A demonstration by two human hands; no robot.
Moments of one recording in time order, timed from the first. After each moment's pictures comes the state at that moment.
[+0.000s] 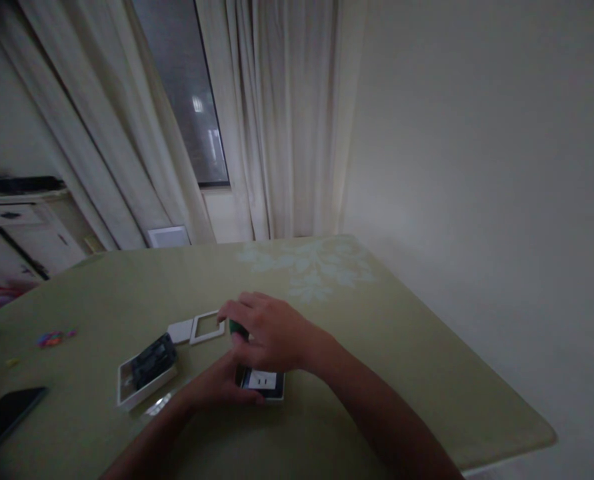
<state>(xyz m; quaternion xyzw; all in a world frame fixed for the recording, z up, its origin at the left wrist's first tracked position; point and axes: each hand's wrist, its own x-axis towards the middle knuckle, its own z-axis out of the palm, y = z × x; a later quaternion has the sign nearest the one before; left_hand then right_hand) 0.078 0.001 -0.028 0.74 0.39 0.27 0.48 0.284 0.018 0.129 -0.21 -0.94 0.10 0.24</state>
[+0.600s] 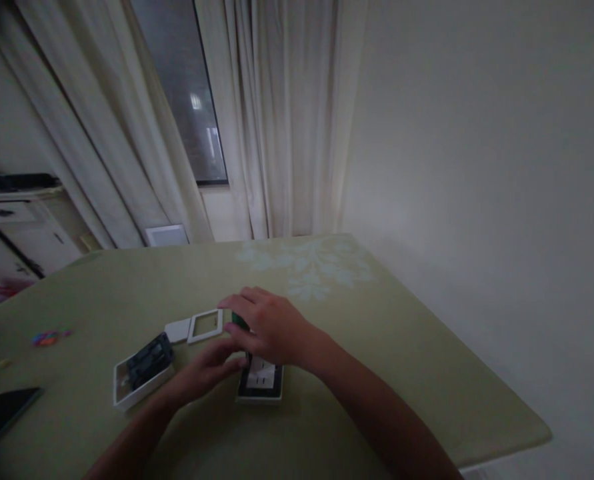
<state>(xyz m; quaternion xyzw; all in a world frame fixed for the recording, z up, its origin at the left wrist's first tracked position) 0.058 0.007 -0.021 0.72 0.37 0.35 0.47 0.282 0.025 0.118 -0.23 -0.92 0.13 0.29</state>
